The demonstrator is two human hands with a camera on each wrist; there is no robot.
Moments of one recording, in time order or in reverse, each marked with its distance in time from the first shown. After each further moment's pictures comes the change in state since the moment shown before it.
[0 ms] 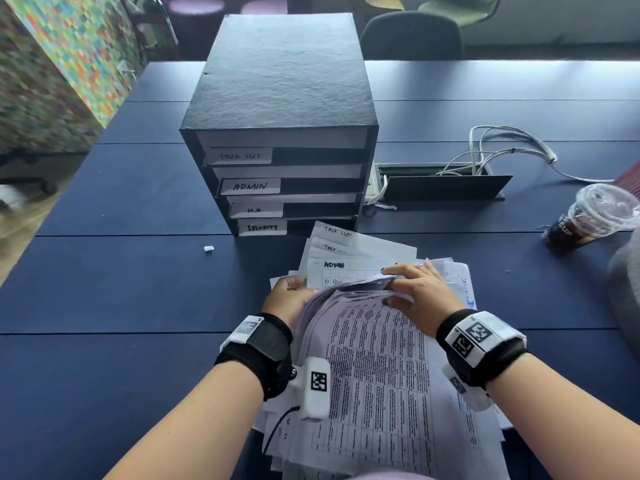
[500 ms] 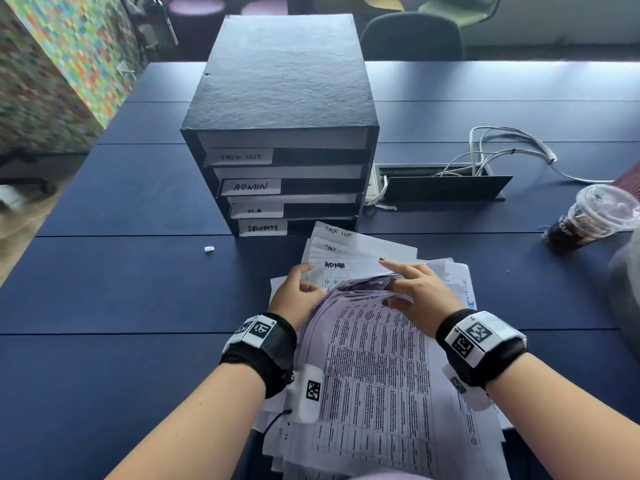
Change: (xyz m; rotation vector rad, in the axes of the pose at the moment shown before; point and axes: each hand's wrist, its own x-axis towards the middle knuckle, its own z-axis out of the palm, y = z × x) left_hand -0.004 0.004 0.004 0.296 -0.069 0.200; right_hand -0.001 0.000 0.000 0.050 -0.004 -0.015
